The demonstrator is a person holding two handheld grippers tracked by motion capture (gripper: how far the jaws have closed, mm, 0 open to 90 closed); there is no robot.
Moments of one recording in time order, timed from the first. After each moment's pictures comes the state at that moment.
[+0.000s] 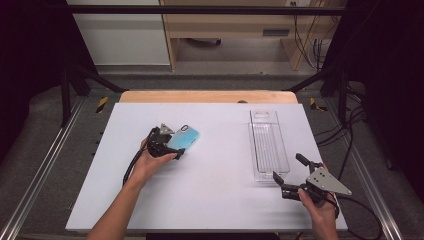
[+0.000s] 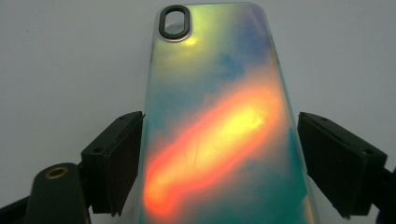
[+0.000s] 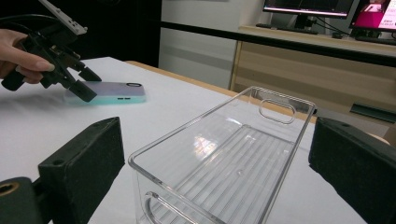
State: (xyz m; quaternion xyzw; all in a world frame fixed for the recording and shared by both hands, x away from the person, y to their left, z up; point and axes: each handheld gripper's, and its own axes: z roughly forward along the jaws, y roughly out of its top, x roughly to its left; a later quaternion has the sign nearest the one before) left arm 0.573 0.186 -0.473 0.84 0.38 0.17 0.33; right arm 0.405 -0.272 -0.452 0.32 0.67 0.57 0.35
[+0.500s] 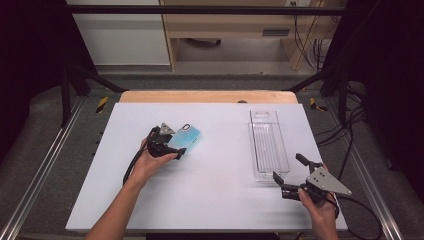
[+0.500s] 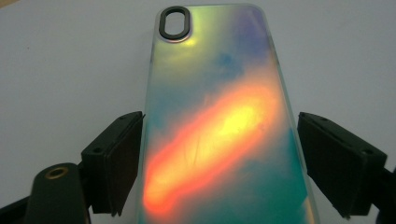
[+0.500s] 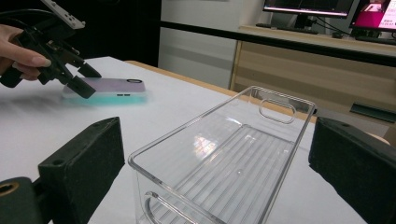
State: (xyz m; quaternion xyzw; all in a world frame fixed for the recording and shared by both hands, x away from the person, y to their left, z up) left arm 0.568 0.183 -0.465 0.84 0.37 0.18 0.34; right arm 0.405 -0.272 -0.452 0.32 0.67 0.56 0.35
